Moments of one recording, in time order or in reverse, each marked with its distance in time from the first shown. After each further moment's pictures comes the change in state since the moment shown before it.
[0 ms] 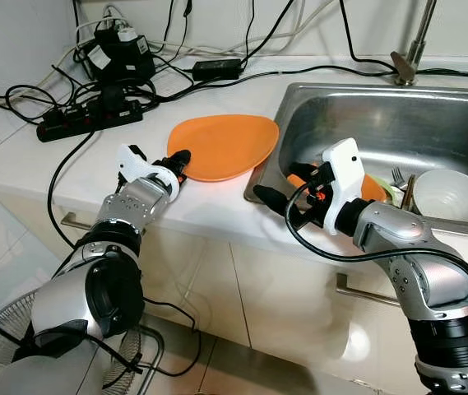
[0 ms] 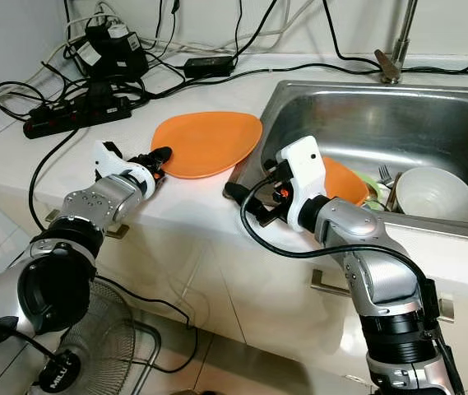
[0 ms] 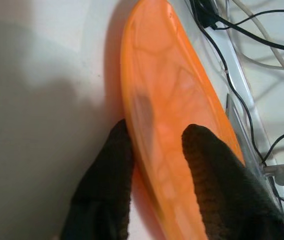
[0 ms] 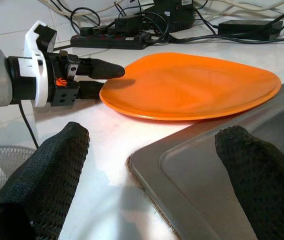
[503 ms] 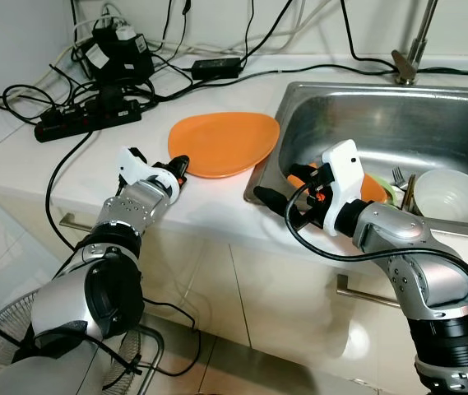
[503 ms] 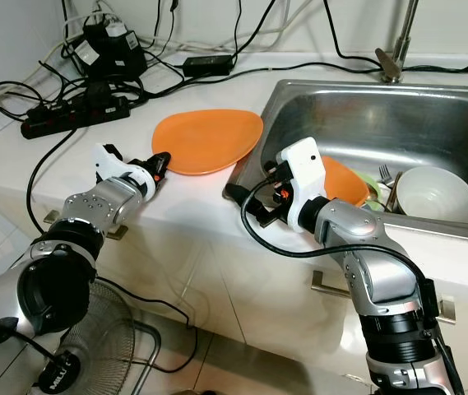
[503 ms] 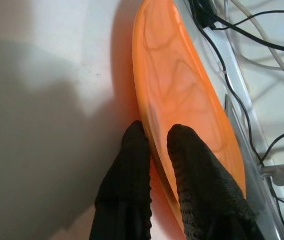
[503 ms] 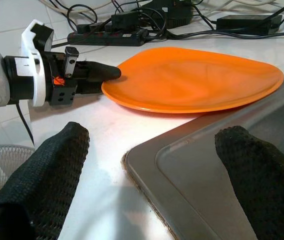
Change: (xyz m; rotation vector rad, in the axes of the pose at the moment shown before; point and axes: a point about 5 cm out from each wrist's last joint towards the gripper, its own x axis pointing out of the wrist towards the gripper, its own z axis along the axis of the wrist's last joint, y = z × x) left arm 0.000 0.002 0.000 -0.013 -0.020 -0.024; right arm 0.001 -0.001 -0.002 0.006 0.007 -0.002
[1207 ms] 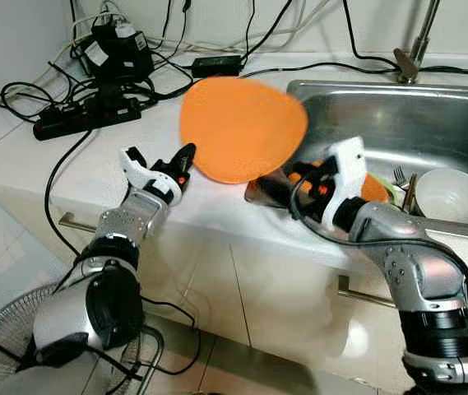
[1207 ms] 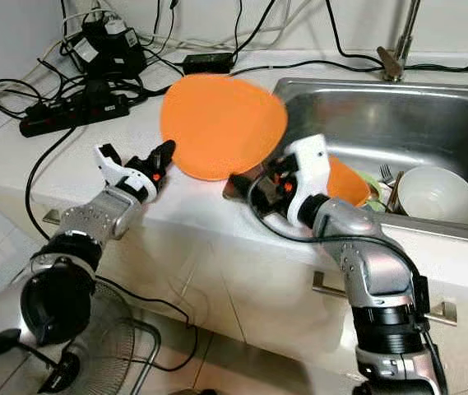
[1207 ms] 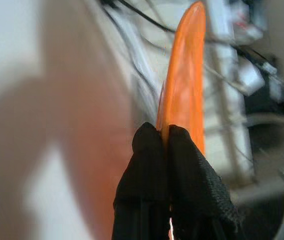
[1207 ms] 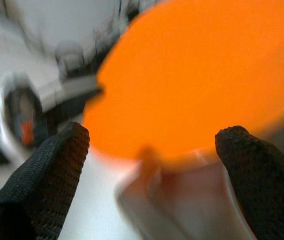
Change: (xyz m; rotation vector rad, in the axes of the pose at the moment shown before) left arm -0.012 -0.005 -0.014 -0.102 0.098 -0.465; right arm 0.009 -0.013 0.011 0.293 -0.147 -0.069
